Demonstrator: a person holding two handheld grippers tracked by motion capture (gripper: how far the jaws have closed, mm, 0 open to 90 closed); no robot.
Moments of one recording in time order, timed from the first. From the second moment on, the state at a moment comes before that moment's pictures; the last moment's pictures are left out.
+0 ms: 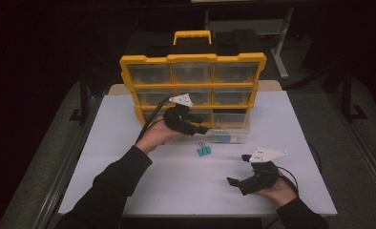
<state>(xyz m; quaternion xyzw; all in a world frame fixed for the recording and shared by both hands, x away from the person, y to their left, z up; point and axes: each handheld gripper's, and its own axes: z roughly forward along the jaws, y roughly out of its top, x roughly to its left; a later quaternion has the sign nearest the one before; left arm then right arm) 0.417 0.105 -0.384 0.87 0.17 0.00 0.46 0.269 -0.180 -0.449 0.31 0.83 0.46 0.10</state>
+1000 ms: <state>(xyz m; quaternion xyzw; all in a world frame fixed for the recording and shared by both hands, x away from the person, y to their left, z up) 0.405 0.095 -0.456 0.88 0.18 0.00 0.44 0.269 -0.180 -0.449 0.31 0.83 0.45 0.10</state>
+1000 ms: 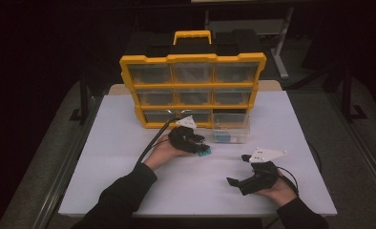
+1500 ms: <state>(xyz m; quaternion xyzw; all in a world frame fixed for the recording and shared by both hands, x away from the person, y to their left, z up) 0.401 0.098 -0.457 0.88 0.18 -0.01 0.45 0.269 -0.181 -0.449 0.31 0.83 0.45 0.10</state>
